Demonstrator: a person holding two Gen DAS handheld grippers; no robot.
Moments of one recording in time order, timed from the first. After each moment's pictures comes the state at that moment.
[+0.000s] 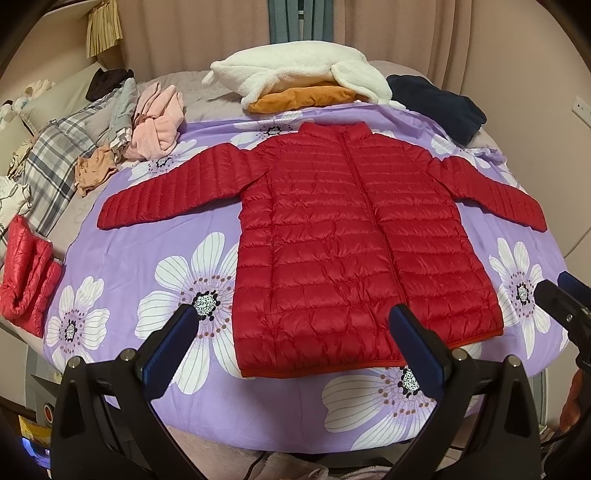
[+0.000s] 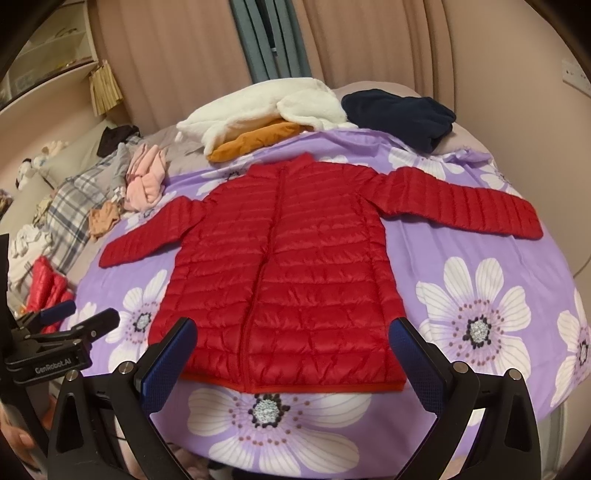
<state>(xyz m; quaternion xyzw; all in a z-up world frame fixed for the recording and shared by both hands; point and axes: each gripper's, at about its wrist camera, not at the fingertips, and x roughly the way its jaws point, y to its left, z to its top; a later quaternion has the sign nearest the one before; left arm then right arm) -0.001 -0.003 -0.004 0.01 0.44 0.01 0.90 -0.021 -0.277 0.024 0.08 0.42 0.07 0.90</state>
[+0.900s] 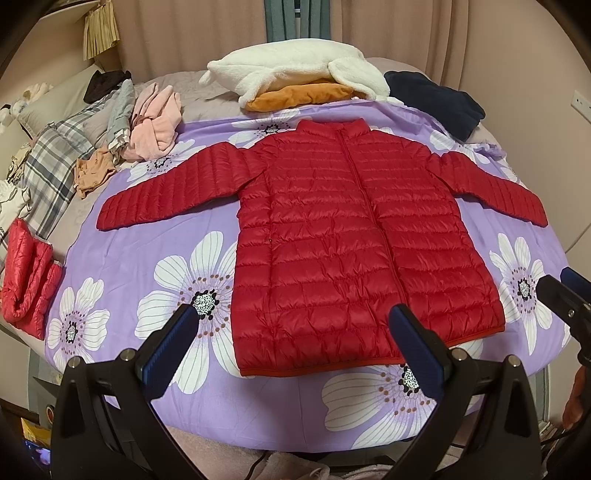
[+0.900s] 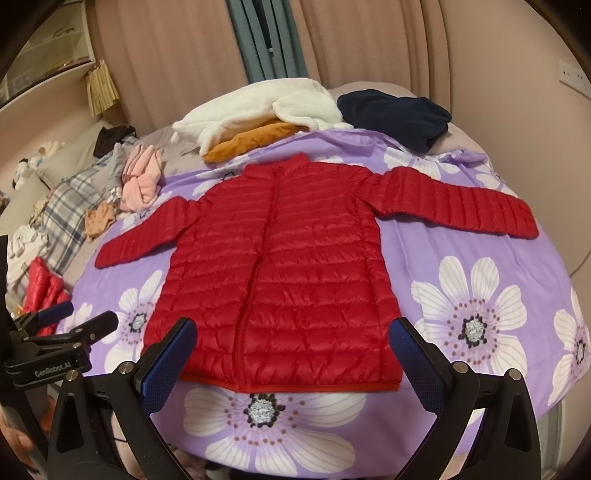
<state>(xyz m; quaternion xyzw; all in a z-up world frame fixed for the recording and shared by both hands) -0.002 -0.006 -0.005 0.01 0.44 0.01 0.90 -0.021 -0.279 0.024 0.07 0.42 0.06 0.90</state>
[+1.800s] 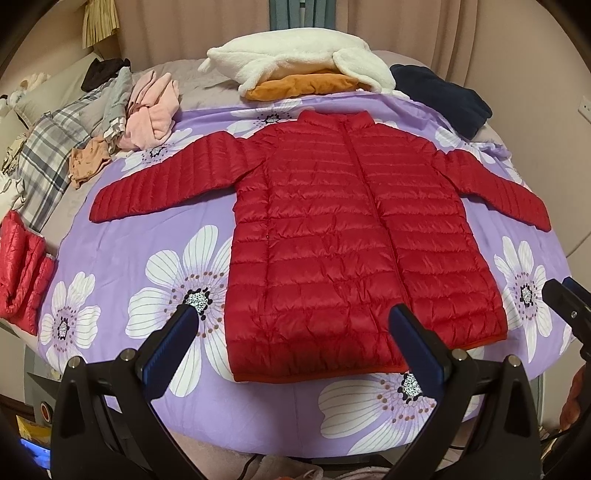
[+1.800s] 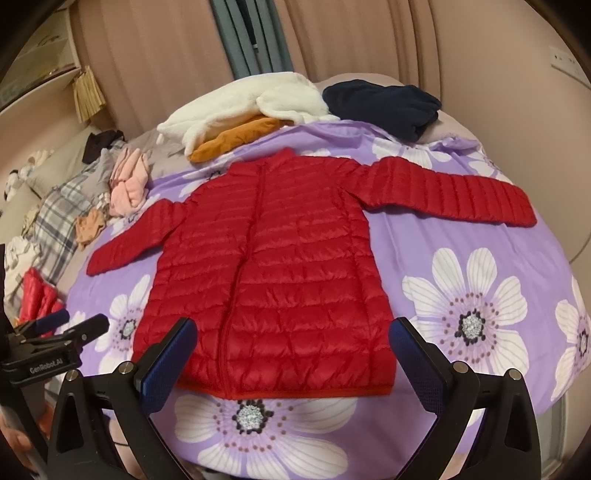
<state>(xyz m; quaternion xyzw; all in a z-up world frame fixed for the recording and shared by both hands) 0.018 -0.003 -0.016 0.00 0.46 0.01 0.89 -0.011 -0.292 0.014 0.09 0.43 0.05 0.90</state>
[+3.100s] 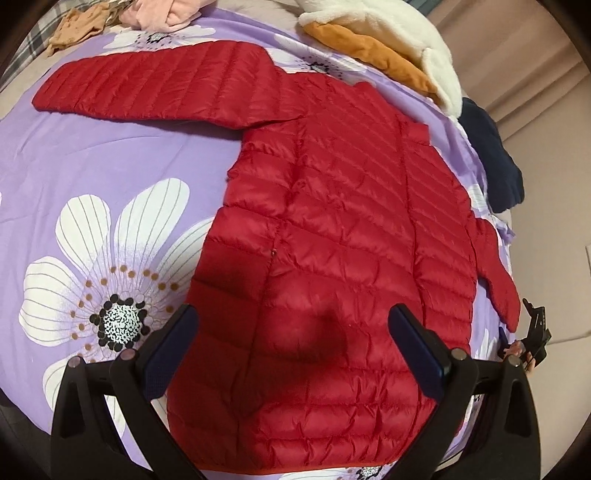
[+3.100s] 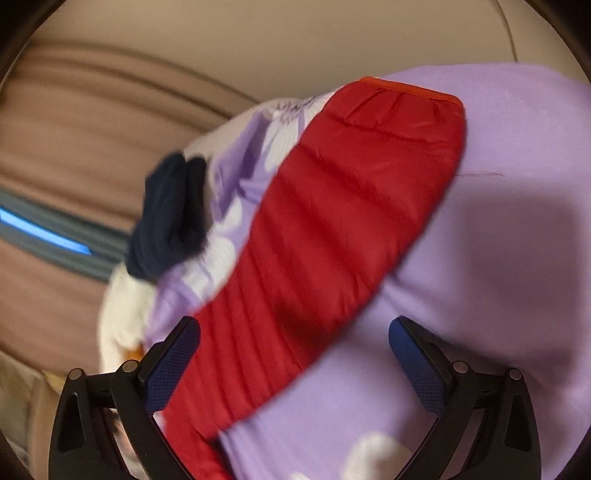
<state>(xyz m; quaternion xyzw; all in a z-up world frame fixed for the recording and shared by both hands) 0.139 0.079 -0.099 -0.25 0.52 -0.01 0.82 0.138 -0.614 -0.137 0.55 0.27 -0.12 0.78</state>
